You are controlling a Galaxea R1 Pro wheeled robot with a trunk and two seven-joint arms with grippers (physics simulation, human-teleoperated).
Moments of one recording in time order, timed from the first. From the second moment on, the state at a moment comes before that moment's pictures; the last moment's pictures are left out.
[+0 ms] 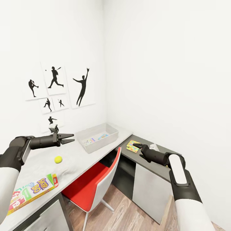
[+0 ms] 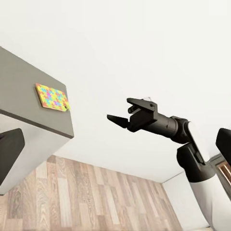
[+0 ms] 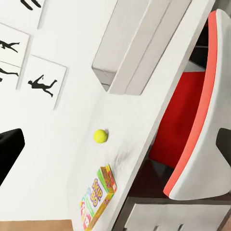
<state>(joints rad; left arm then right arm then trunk) -0.92 0.36 0.17 -0.80 0.02 0.99 -1.57 -0.61 0.09 -0.25 -1.24 -0.91 1.02 -0.07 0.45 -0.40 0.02</state>
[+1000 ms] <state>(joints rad) -0.88 0.49 0.17 -0.79 0.02 0.95 -1.57 -0.30 -0.04 -0.27 -1.58 -0.91 1.04 -0.05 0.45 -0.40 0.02</state>
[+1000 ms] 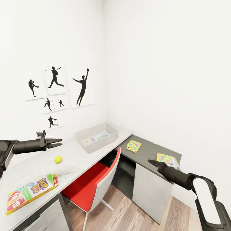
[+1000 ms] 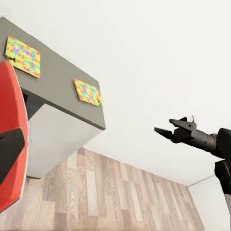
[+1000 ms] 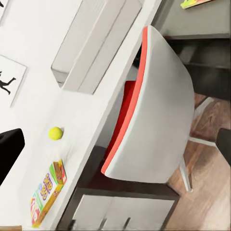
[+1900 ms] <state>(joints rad) -0.80 0.61 0.17 -0.57 0.03 0.76 -1.57 -0.23 -0.06 -0.27 -1.58 -0.86 1.04 0.22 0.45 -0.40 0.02</state>
